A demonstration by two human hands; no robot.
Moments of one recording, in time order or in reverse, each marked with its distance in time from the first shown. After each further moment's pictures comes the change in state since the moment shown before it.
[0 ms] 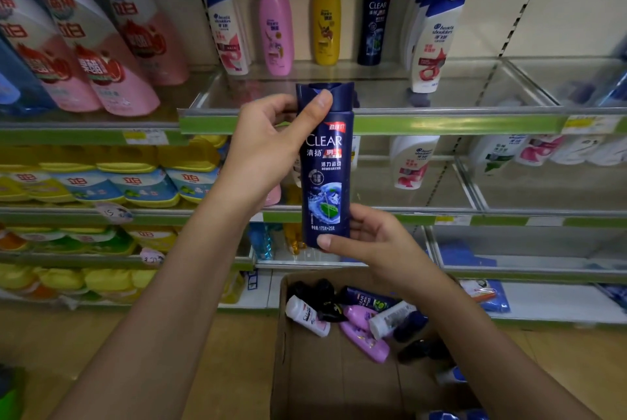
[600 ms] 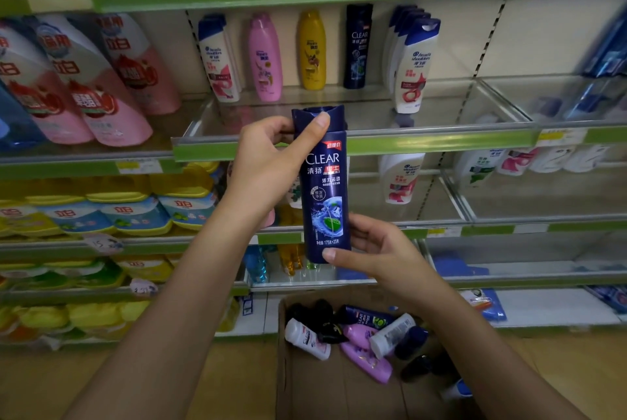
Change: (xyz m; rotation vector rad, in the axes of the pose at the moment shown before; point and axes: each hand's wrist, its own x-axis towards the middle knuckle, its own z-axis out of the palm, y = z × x) left_hand 0.007 0.008 0.003 0.053 0.023 0.011; right_hand -0.002 -0.009 -0.002 -0.056 0.075 -0.013
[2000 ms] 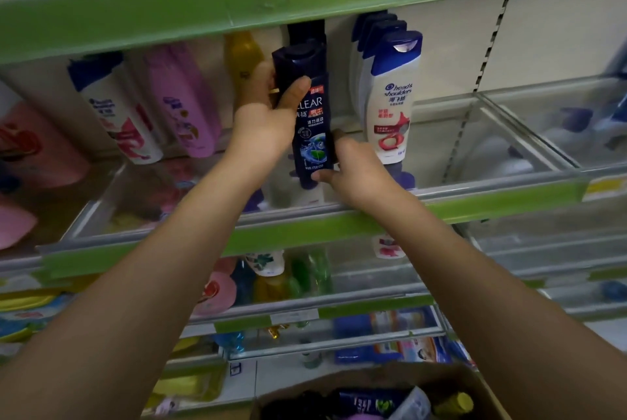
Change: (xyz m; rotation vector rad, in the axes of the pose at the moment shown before) left_hand 0.233 -0.039 0.123 0.081 0.038 0.182; right_hand 0.255 -0.035 -0.155 -0.892 0.348 -0.072
